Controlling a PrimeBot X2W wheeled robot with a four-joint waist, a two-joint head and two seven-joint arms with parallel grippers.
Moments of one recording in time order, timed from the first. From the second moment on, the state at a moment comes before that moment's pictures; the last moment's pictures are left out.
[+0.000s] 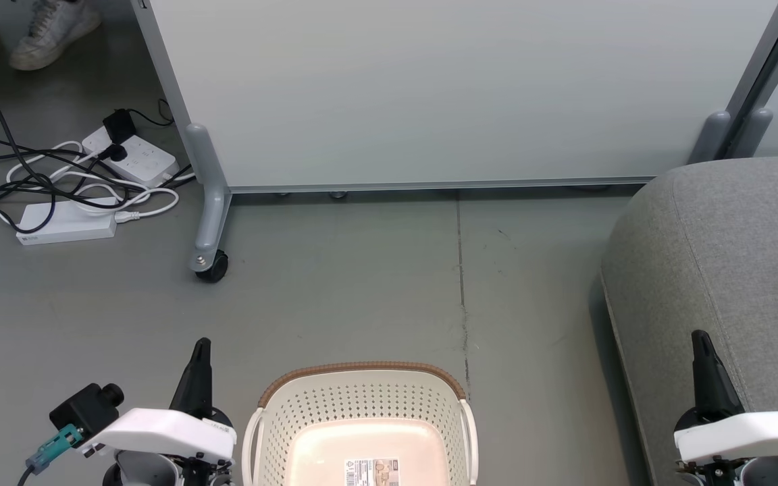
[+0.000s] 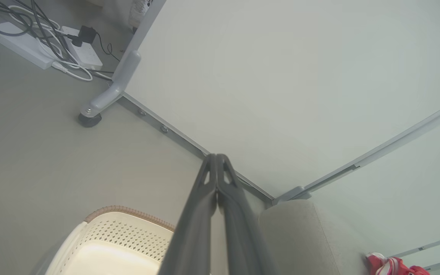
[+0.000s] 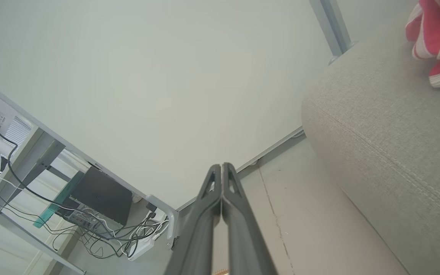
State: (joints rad) left arm -0.11 0.04 -0.08 0.39 -0.86 -0.05 -0.10; right arm -0.04 -0.04 -0.05 0.22 0.74 0.13 -0.11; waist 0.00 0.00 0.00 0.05
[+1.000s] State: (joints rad) left arm -0.17 0.05 -0.01 0.40 -1.17 -0.08 0.00; right arm -0.09 -0.04 -0.10 0.27 1.10 0.13 -0.02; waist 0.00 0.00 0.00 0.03
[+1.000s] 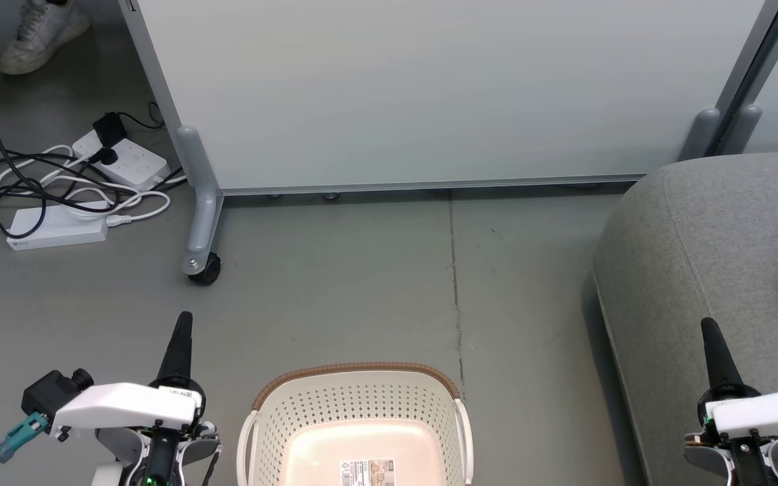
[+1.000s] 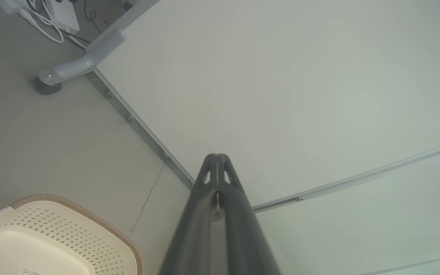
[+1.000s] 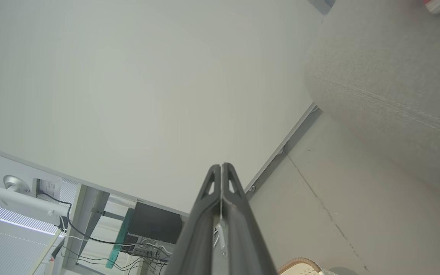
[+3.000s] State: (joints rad) left arm -0.27 0.05 0.08 0.41 -1.60 -0.13 0.12; right arm -0.18 -0.05 -0.16 0.31 1.59 0.13 0.10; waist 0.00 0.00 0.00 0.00
